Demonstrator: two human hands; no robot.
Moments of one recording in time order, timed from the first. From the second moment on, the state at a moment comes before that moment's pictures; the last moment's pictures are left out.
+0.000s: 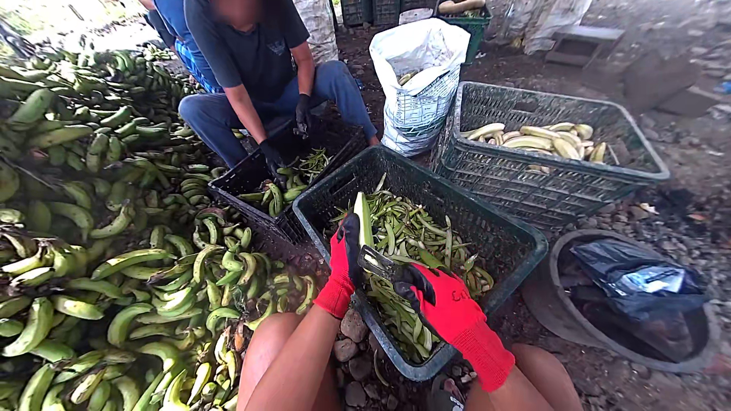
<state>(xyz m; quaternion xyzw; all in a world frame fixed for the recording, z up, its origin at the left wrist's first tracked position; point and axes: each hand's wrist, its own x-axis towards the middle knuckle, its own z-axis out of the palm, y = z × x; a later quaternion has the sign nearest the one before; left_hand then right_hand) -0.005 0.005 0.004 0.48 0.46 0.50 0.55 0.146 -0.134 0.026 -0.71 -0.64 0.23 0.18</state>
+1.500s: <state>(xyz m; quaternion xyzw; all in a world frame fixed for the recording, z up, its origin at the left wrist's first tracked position) 0.002 0.003 -0.011 0.45 0.49 0.53 0.53 0.124 -0.117 0.024 -0.79 -0.54 0.25 0.15</state>
